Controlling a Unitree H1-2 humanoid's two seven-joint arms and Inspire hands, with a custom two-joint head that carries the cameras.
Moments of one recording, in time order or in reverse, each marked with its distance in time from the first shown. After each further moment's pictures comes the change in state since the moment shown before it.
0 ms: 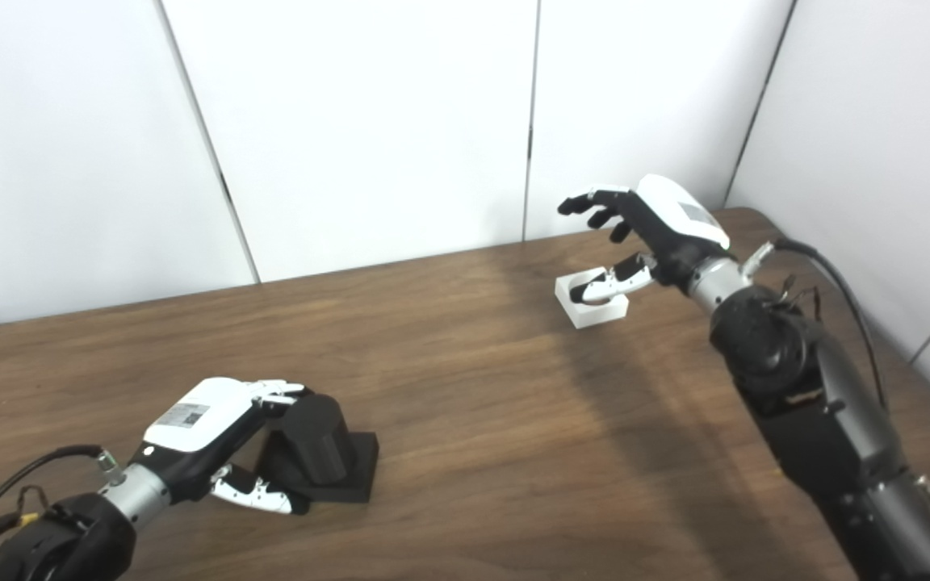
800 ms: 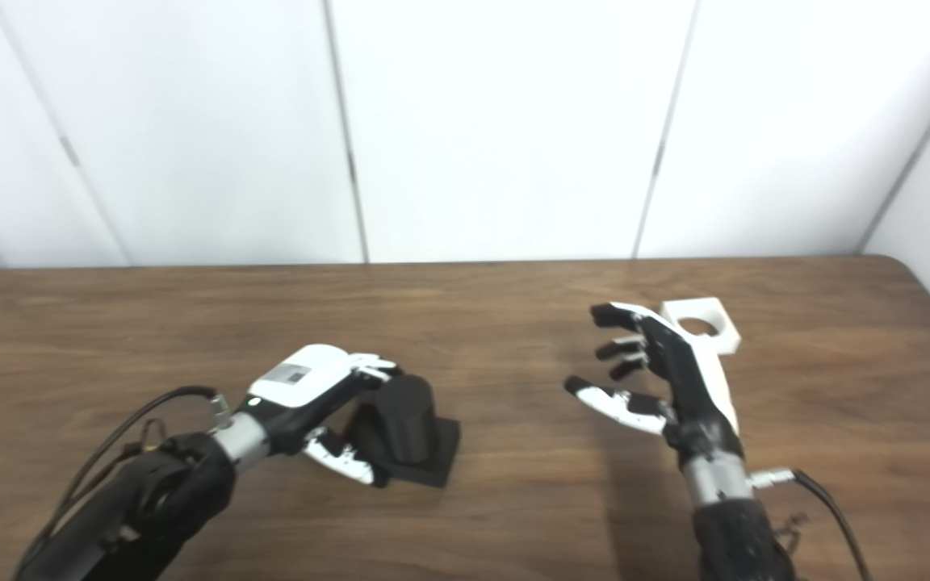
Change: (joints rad) left arm -0.029 -0.029 -0.024 -0.009 -0.012 0.098 -0.033; right arm 0.272 0.489 -0.037 -0.121 0.152 -0.095 -0.285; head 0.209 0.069
